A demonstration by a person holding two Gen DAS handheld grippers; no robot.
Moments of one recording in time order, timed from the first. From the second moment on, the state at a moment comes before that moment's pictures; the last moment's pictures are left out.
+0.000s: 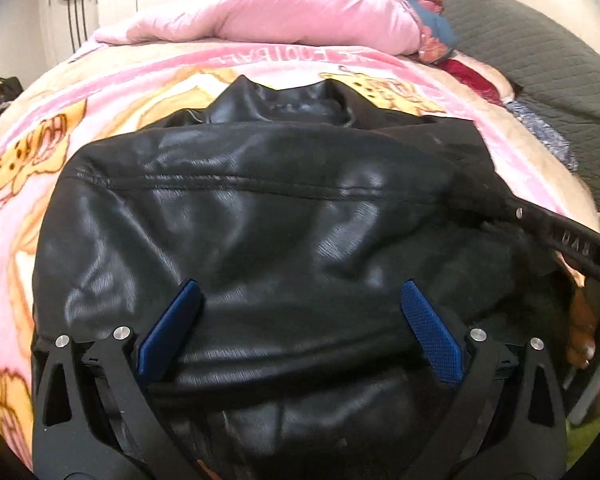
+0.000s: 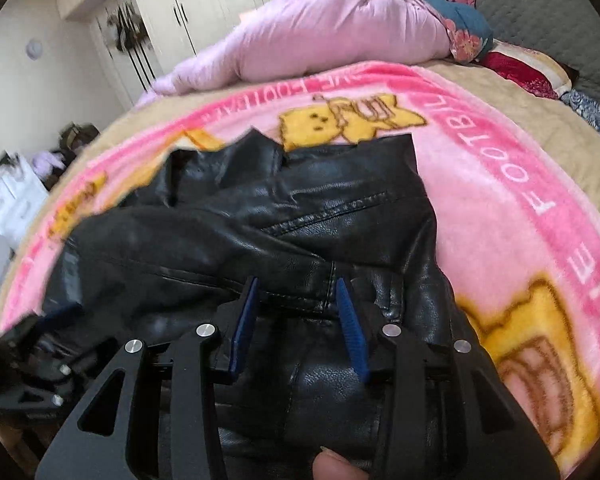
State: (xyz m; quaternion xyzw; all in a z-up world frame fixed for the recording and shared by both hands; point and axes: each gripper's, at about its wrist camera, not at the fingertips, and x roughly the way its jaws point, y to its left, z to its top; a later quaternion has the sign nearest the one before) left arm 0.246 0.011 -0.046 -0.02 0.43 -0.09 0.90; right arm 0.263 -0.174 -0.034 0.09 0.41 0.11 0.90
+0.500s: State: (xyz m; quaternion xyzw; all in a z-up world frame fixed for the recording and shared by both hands) left arm 0.224 0.010 -0.047 0.00 0.44 -0.09 0.89; right arm 0.213 -0.143 -0.009 -0.02 0.39 0.13 0.91
